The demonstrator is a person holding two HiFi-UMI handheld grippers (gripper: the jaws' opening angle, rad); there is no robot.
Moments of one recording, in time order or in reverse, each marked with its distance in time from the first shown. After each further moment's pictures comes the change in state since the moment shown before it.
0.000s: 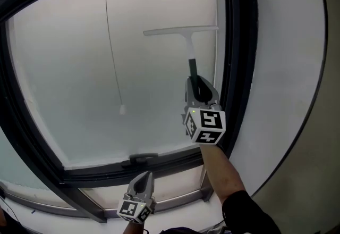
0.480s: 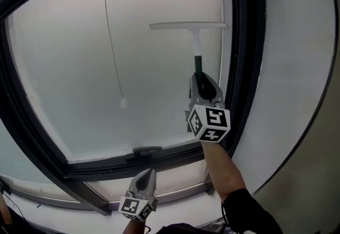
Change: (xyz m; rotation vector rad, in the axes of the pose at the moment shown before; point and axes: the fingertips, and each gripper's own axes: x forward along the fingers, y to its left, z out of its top) left arm -0.012 0.001 -0.008 0.013 0.049 0.022; right arm -0.004 -0.002 -0.021 0.101 0.003 -0.004
